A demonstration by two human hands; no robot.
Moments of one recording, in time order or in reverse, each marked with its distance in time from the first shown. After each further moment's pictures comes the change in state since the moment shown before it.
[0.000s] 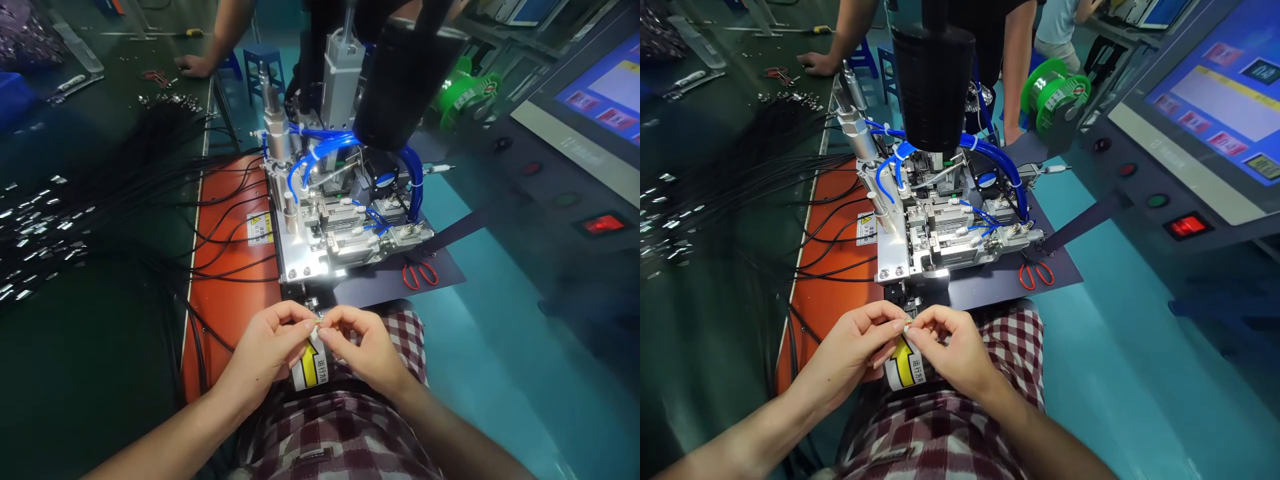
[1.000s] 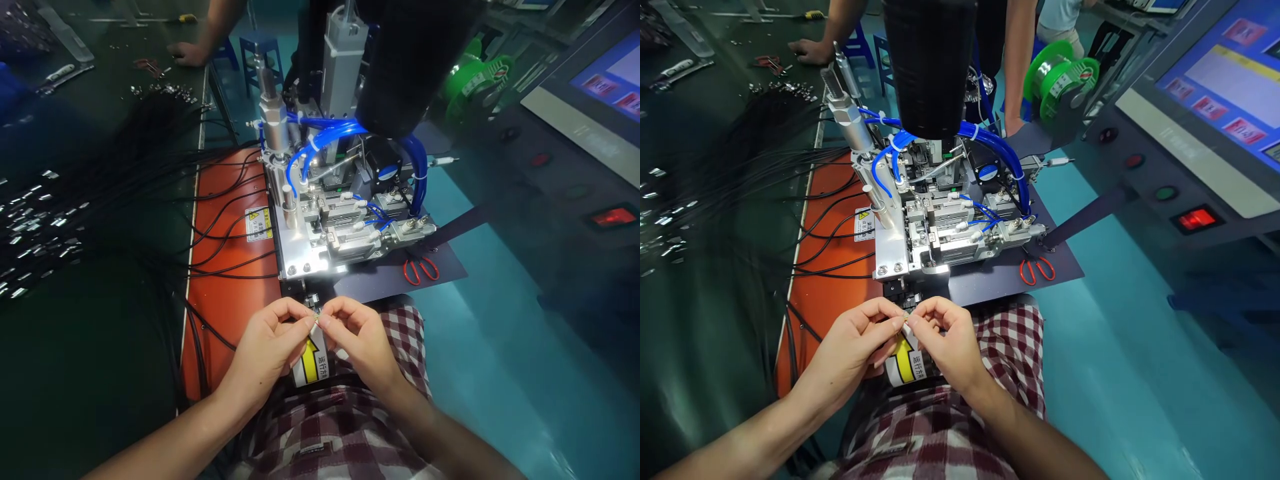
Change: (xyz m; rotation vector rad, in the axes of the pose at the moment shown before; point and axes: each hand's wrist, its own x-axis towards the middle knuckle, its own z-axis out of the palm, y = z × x) left_hand 0.002 -0.007 0.001 0.023 0.045 0.045; right_hand 0.003 -0.003 0.012 0.233 0.129 0.111
